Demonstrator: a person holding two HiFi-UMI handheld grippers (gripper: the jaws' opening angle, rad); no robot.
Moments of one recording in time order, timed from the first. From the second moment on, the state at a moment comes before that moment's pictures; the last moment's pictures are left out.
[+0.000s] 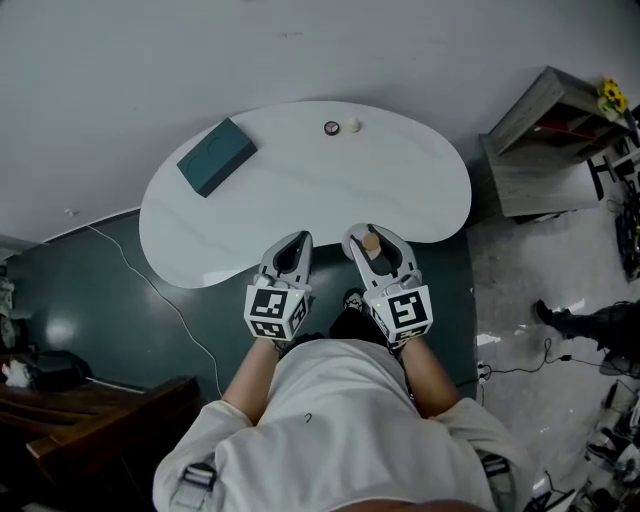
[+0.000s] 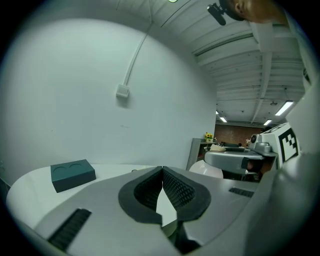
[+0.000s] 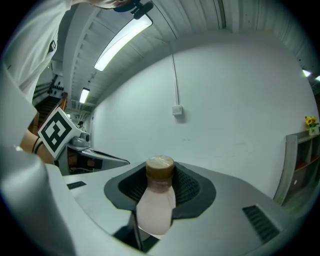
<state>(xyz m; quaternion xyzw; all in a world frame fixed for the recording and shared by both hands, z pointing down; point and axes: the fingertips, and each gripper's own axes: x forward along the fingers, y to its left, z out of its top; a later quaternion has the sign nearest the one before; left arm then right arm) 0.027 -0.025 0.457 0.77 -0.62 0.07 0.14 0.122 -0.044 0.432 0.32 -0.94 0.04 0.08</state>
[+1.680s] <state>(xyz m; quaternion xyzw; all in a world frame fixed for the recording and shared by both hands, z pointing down) -0.112 -0.183 0.572 0.71 -0.65 0.12 0.25 -0.019 -0.245 0.529 0.27 -0.94 0.08 0.16</state>
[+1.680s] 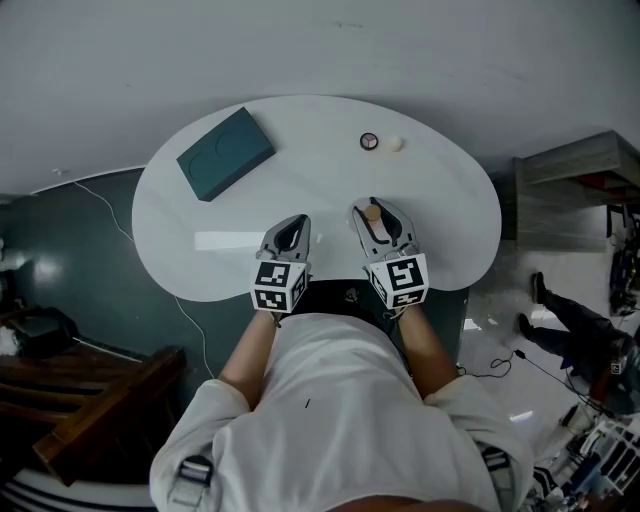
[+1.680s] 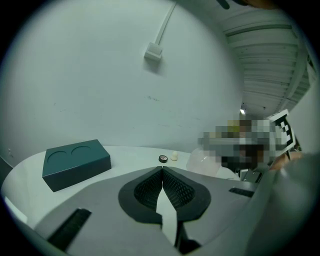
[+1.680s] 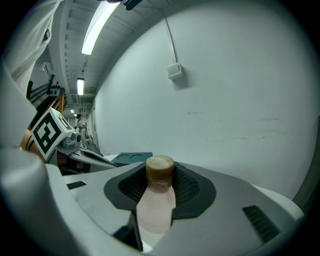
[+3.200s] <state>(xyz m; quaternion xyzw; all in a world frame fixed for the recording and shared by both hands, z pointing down) -0.166 -0.215 0.651 0.69 -0.63 0.14 0.32 -0.106 -0.313 0.642 0.25 -0.93 0.12 0.24</state>
